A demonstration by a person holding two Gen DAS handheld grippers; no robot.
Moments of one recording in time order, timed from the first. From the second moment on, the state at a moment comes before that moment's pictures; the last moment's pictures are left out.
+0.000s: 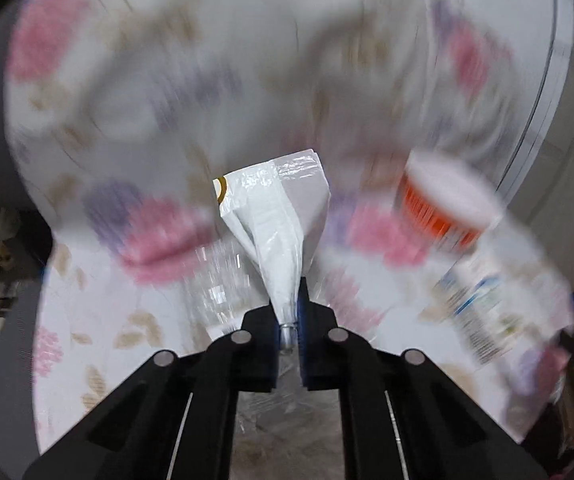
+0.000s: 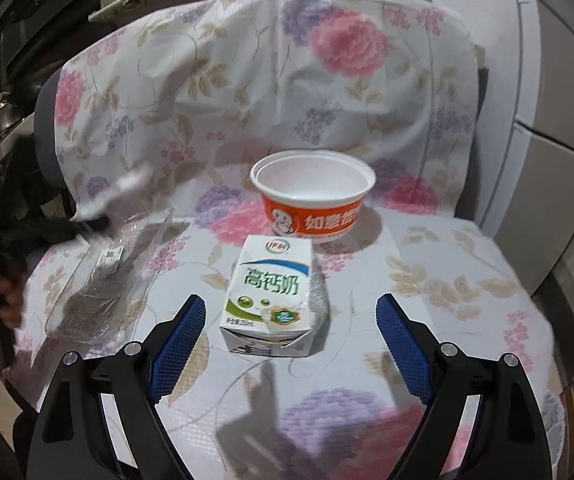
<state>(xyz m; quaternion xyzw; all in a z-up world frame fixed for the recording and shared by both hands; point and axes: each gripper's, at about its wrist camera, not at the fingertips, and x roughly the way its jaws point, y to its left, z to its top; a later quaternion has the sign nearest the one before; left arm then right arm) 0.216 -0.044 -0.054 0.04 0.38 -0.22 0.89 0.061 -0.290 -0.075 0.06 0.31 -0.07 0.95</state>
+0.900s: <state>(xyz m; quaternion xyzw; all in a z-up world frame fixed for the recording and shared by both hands) 0.124 -0.060 -0.090 -0.02 0.41 -0.22 0.88 0.145 -0.298 -0.136 0.13 0.42 -0.02 0.90</state>
